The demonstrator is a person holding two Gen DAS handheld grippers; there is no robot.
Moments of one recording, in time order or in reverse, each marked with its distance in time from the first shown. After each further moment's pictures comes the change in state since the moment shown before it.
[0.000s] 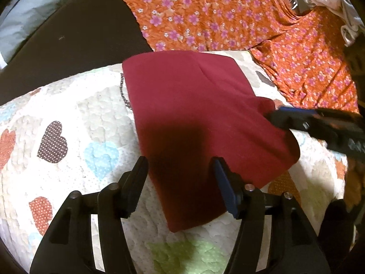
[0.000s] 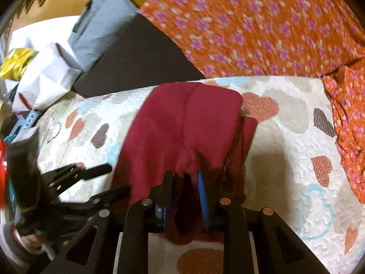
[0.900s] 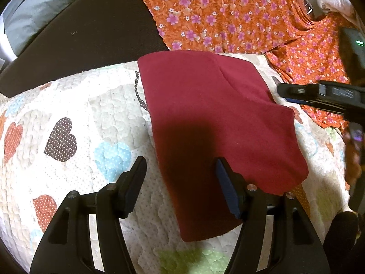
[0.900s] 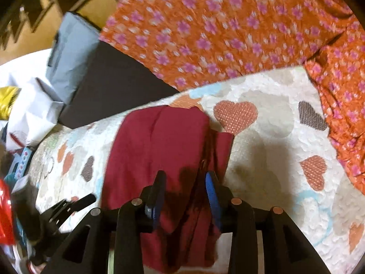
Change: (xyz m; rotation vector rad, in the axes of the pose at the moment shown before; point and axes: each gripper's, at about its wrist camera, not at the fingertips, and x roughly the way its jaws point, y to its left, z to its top) left arm 0.009 0.010 0.005 -0.052 -0.006 0.065; right arm 0.015 -0.049 0.045 0.202 -0.027 -0.022
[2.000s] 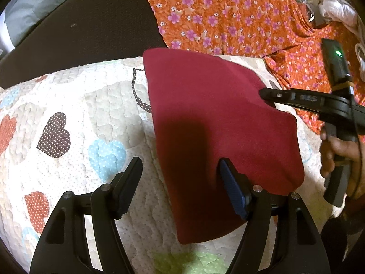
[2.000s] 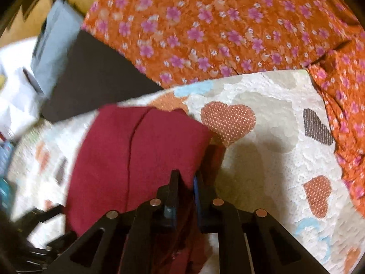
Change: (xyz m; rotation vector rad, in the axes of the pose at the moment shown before) left arm 0.002 0.006 0.003 -0.054 0.006 -0.056; right arm 0.037 -0.020 0.008 -0.035 -0.034 -0.053
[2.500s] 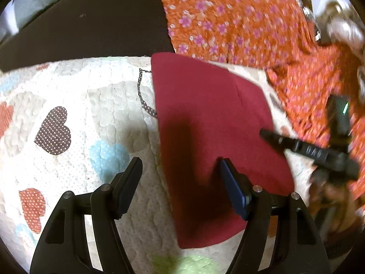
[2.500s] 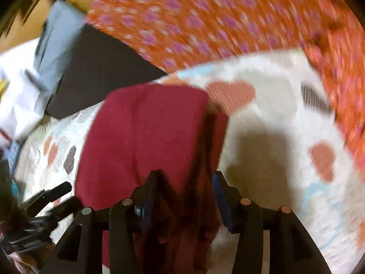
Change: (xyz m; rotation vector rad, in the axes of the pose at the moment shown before) left arm -0.006 0.022 0.016 -0.122 -0.003 -0.068; right arm -0.004 0.002 -0.033 0.074 0.064 0.042
